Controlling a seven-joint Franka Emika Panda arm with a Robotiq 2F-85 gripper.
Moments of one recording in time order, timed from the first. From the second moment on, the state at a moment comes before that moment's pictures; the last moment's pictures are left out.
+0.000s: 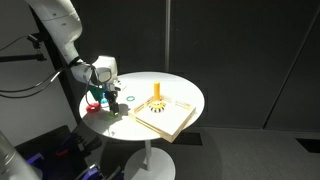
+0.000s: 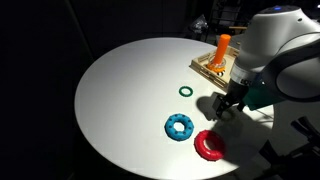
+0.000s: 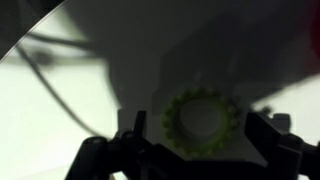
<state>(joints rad) 0.36 0.41 0.02 -2.43 0.01 2.73 0.54</state>
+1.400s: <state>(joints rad) 0.37 0.36 0.00 -2.47 0.01 2.83 0.54</state>
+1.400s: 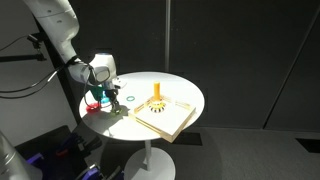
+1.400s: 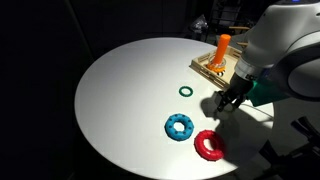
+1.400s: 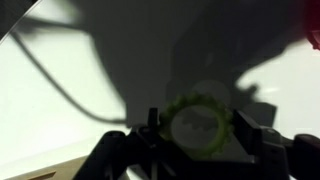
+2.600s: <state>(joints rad) 0.24 0.21 -0.06 -2.28 -0.20 2.65 0.59</state>
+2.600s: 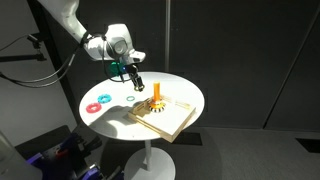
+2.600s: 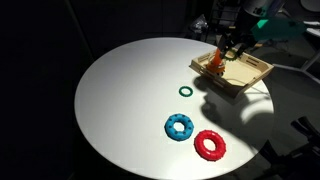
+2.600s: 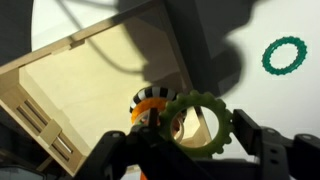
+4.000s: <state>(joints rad) 0.21 0.26 -0.12 -2.13 -0.40 2.65 0.83</state>
